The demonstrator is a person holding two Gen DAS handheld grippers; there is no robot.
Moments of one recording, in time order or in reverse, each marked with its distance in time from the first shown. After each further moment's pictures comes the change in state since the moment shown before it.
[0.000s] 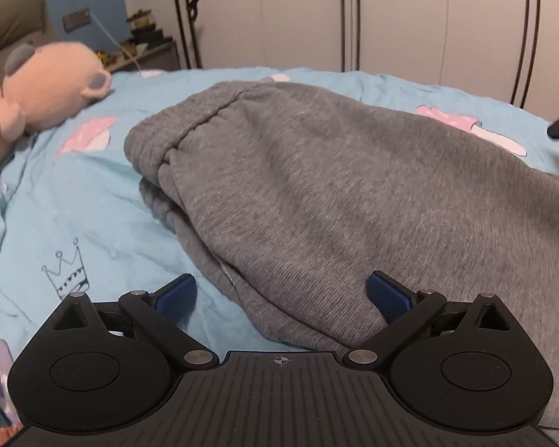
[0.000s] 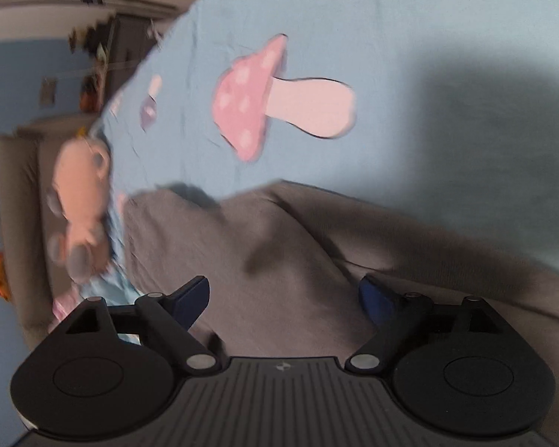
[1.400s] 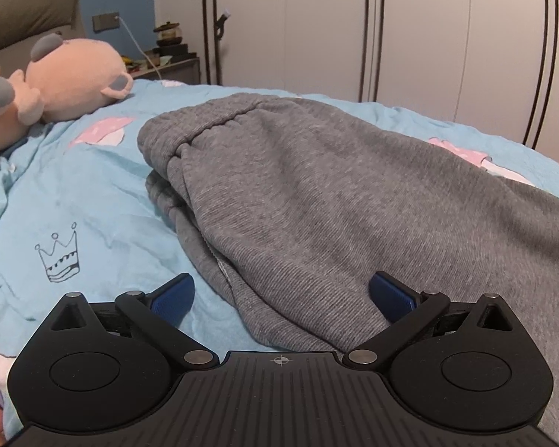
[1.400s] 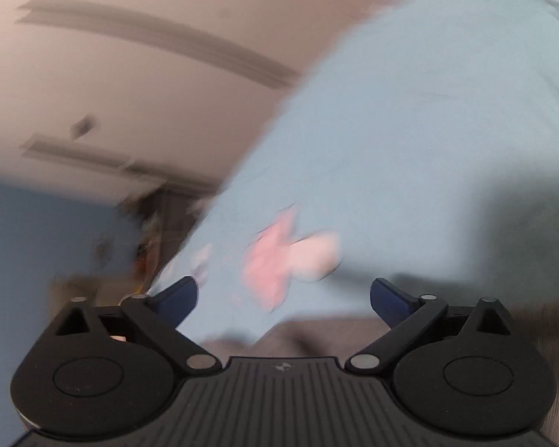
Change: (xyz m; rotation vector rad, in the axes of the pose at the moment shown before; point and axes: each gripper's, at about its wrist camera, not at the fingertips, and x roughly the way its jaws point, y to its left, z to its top) left arm 0.000 -0.005 -0.016 -0.115 -0.103 0.016; right arm -0.054 -0.004 -0.066 0.020 -0.587 0.167
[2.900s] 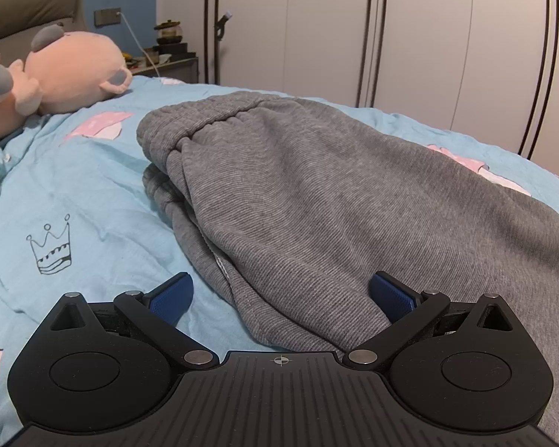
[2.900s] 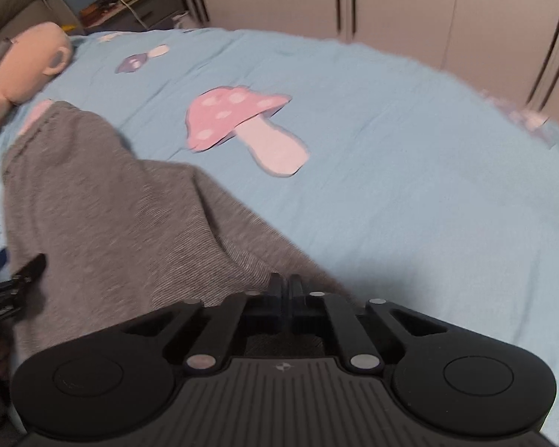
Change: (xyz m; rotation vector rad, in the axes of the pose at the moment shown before) left arm 0.003 0.006 -0.003 -0.039 -0.010 -0.033; right arm 0.038 0.041 -0.047 -0.870 0.210 -0.523
